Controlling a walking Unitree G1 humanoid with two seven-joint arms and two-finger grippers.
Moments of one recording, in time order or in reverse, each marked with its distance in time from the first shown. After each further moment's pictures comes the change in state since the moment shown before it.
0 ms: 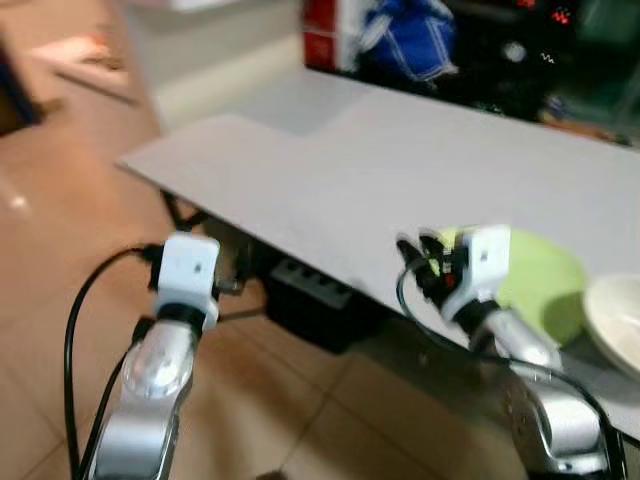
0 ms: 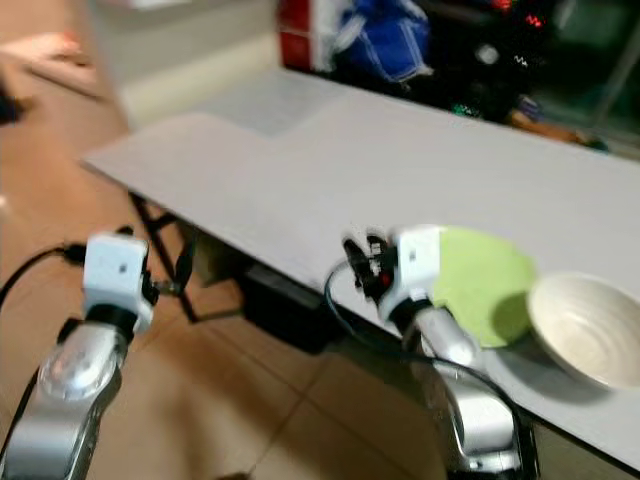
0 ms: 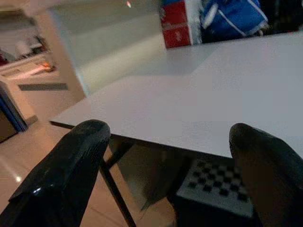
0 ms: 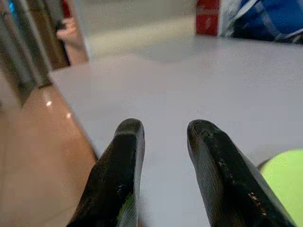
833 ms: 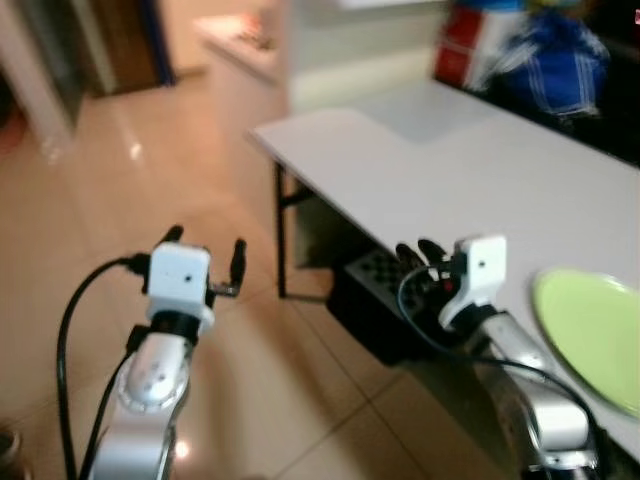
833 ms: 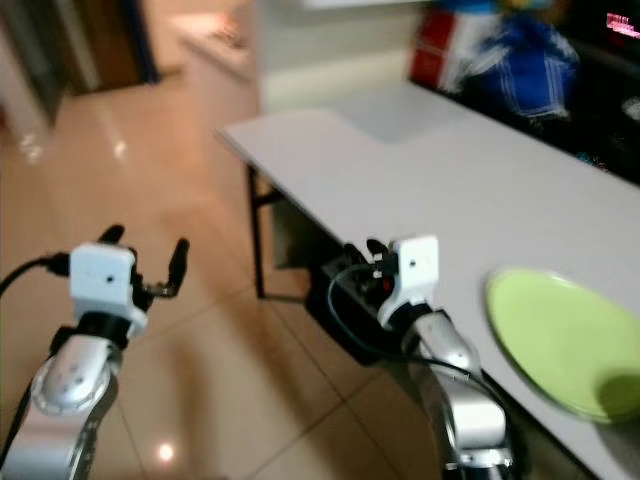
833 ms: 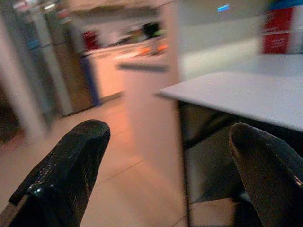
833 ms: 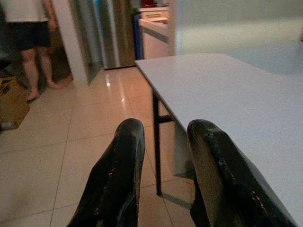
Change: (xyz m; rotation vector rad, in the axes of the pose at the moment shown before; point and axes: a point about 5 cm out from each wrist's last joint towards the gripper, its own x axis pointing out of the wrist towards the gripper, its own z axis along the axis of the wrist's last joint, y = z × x) left arm -0.009 0.007 -0.006 -0.029 -0.041 0.051; right arm 0.006 -0.007 -0.008 -0.009 -0.032 -0.018
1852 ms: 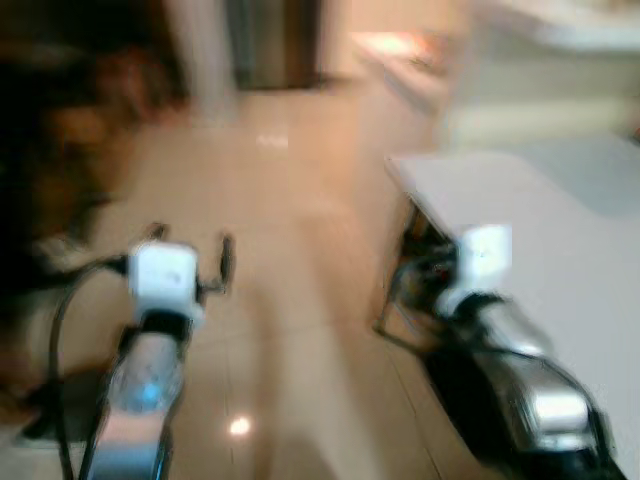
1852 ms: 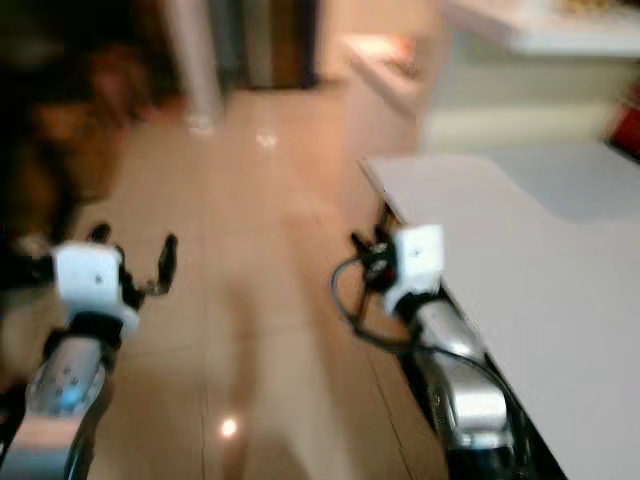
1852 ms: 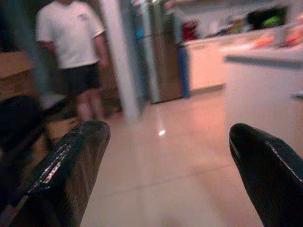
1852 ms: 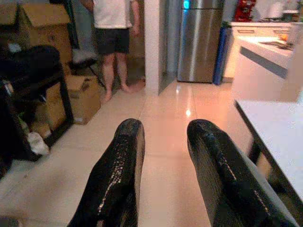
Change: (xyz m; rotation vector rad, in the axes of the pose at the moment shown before) left arm -0.001 0.002 0.001 -0.004 -0.017 0.025; right arm 0.008 -0.010 0.008 -0.048 -0.043 -0.006
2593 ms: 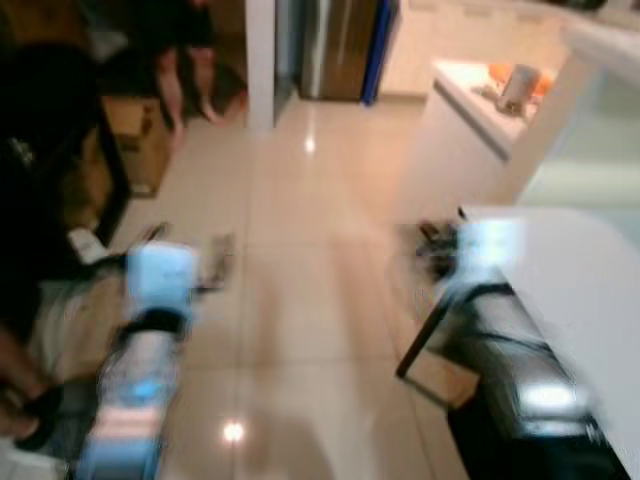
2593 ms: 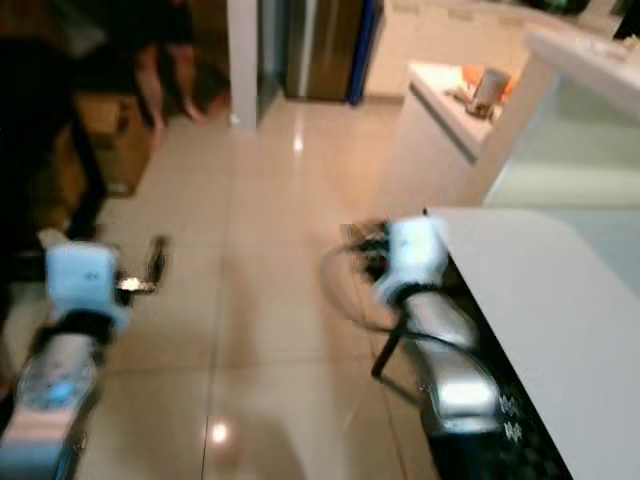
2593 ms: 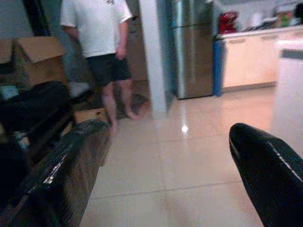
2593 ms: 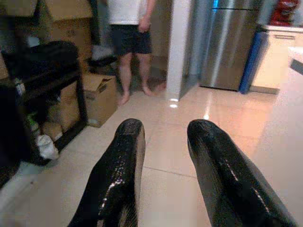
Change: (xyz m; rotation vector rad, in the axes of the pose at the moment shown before) left arm 0.006 0.013 -0.004 0.030 0.013 0.037; right arm 0.014 0.012 0.001 0.001 0.000 0.010
